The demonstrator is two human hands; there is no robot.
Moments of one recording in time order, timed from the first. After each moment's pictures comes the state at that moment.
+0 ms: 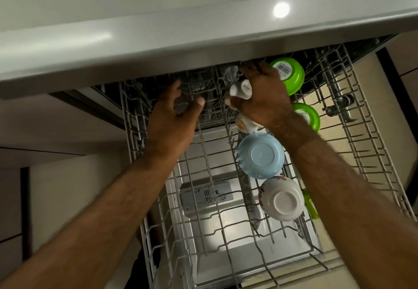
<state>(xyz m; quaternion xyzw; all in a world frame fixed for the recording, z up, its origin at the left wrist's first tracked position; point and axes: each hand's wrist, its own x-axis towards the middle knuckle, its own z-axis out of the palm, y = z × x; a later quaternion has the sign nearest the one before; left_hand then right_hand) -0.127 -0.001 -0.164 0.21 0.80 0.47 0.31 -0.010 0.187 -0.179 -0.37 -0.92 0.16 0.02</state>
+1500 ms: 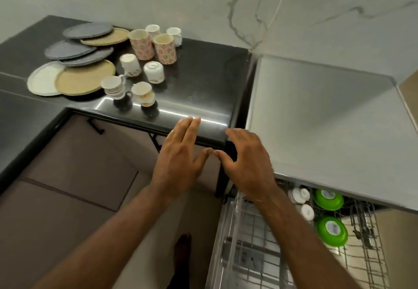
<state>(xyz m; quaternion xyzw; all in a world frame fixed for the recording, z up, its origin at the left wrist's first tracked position) -0.210 -0.246 0.160 0.31 0.90 0.30 -0.04 -0.130 -0.083 0.169 -0.12 -0.95 0.26 0.14</state>
